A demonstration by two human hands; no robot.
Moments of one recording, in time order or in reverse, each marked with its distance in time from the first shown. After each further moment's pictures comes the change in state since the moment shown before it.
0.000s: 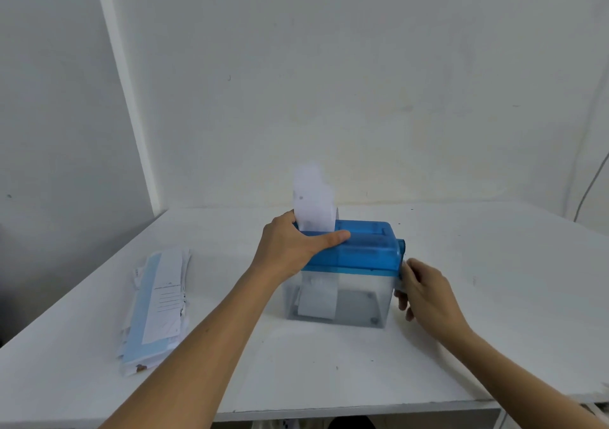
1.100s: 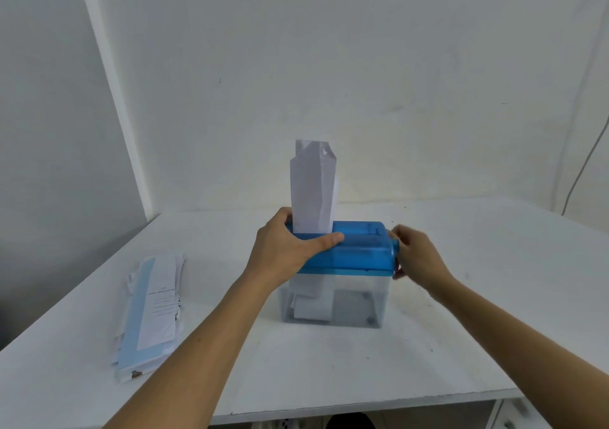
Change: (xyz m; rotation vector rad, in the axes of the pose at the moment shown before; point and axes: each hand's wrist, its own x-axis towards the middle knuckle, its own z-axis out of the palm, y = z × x) left_hand -0.005 -0.001 0.000 0.014 -0.011 0.055; right_hand 0.055 -0.017 -0.010 -0.052 -0.025 0.061
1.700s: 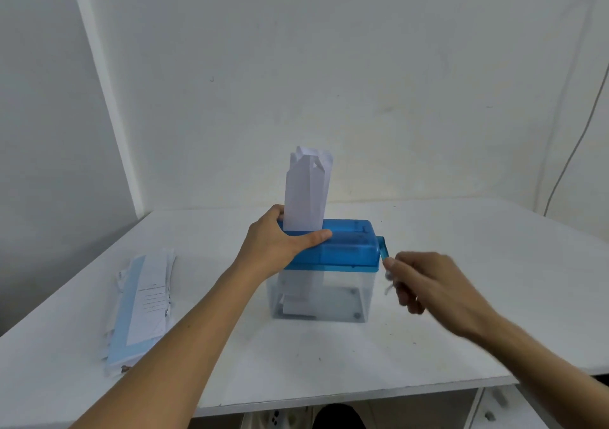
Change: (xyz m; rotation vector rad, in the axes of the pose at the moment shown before) left_hand 0.002 0.004 -0.004 0.045 -0.040 -0.043; right_hand -0.098 -0.036 -0.048 -0.019 -0.179 -0.183
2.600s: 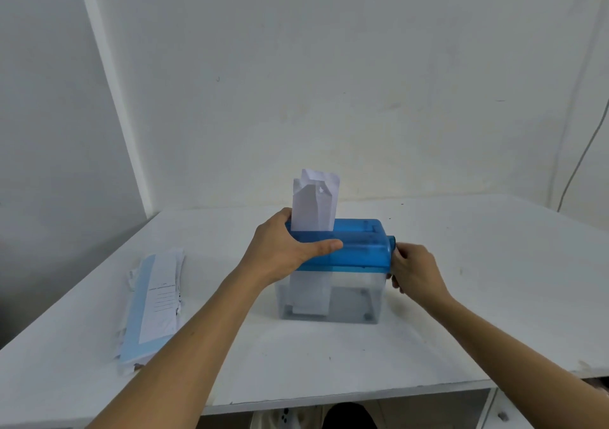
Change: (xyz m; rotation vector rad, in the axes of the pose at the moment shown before) left_hand -0.008 -0.002 -0.005 -0.006 -0.070 0.021; right_hand 0.070 0.058 0.044 -0.004 0.229 0.239
